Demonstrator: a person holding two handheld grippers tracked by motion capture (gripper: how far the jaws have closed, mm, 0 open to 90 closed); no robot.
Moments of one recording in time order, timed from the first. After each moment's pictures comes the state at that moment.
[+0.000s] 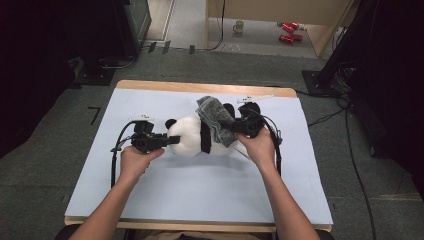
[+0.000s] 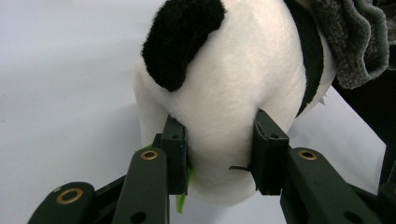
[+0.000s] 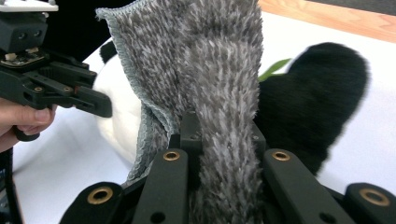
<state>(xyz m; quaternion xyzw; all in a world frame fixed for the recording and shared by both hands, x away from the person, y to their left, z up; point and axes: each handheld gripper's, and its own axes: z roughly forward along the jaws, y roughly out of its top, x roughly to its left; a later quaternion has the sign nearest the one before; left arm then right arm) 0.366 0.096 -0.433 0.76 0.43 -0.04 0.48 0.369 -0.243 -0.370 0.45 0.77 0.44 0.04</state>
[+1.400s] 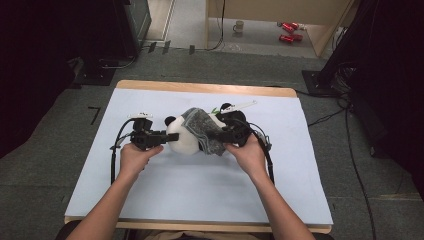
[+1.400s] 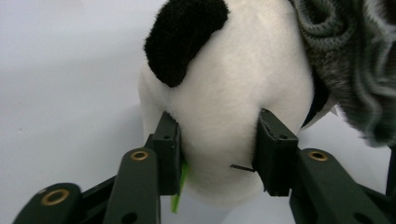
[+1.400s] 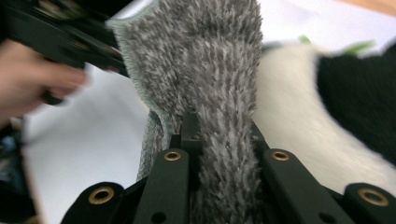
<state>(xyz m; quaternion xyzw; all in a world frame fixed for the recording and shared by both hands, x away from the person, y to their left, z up) 0.377 0.102 -0.438 0.76 0.43 -0.04 0.49 0.350 -0.204 -0.379 0.42 0.81 0.41 0.03</state>
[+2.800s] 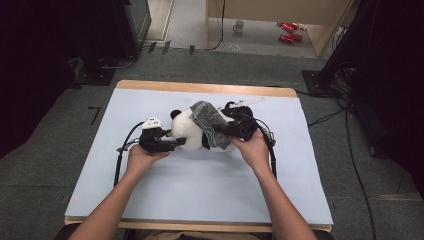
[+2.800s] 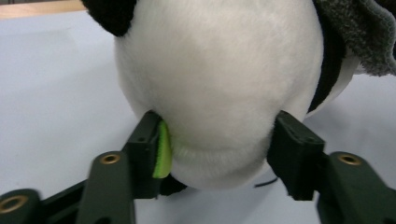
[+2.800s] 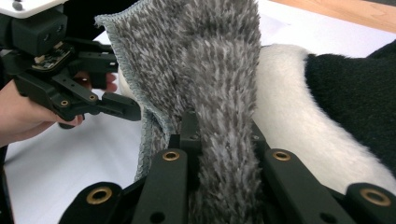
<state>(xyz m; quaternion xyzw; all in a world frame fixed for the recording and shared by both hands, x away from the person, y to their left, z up) 0.371 0.079 -0.459 0.79 0.36 0.06 0.50 0.368 -0.223 -0.383 0.43 0.79 0.43 0.04</state>
